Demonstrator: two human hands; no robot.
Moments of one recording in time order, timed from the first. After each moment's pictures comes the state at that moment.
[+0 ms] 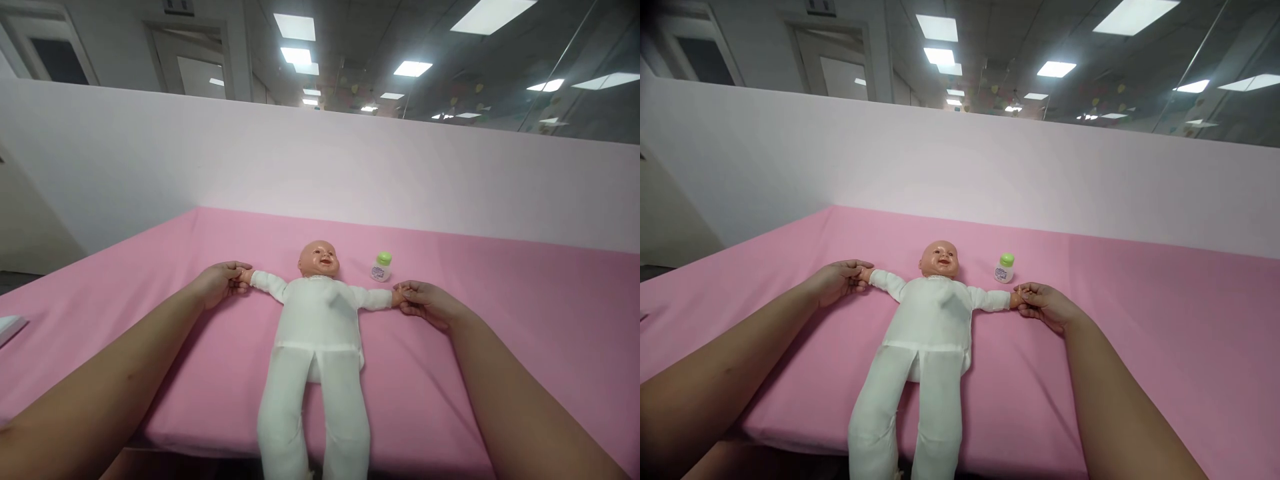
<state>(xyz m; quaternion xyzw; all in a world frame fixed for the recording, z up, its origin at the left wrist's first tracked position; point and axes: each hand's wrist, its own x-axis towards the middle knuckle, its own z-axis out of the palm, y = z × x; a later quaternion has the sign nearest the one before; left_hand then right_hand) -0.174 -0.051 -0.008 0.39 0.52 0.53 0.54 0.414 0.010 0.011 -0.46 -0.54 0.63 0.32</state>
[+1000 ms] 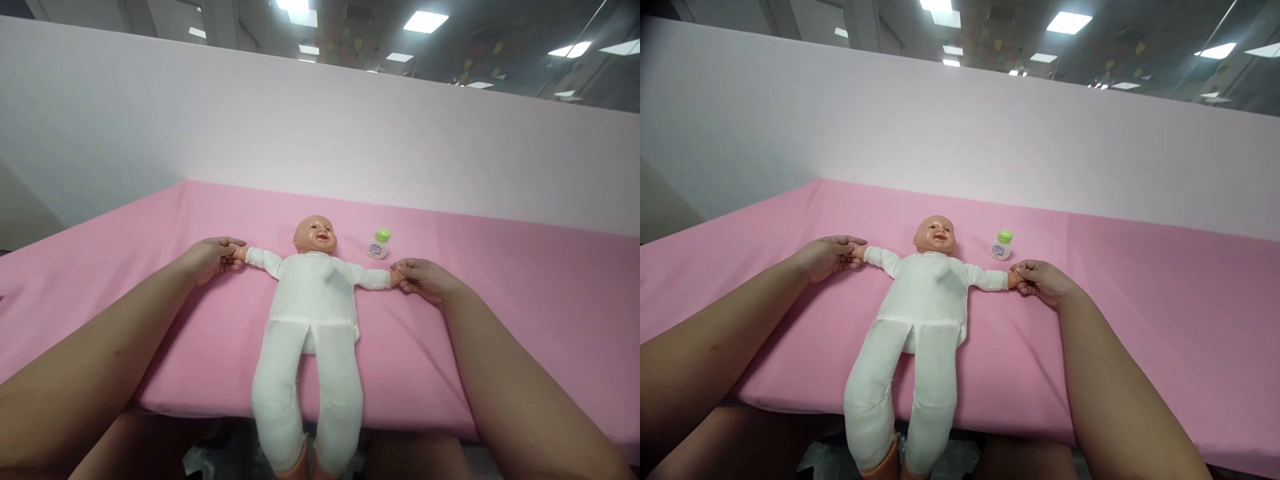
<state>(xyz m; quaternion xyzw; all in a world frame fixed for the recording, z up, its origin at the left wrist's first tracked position) -0.176 -0.048 -0.010 0.39 0.54 0.52 0.53 0.410 0.008 0.018 -0.47 -0.57 0.61 0.29</state>
